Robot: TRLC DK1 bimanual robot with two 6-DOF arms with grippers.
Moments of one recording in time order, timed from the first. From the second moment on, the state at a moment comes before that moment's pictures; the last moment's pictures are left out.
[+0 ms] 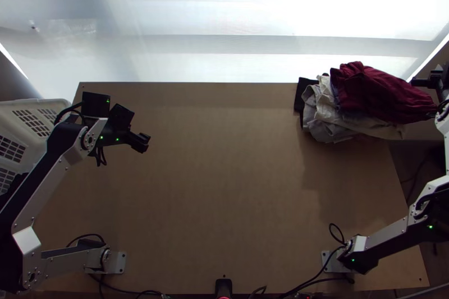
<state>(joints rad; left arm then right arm) -0.14 1.36 1.21 -0.75 0.13 0.34 -0.52 1.73 1.54 0.04 -0.14 -0.37</state>
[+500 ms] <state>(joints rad) -0.11 1.32 1.15 -0.74 0.10 0.33 -0.35 1.92 1.52 0.04 -0.26 -0.06</state>
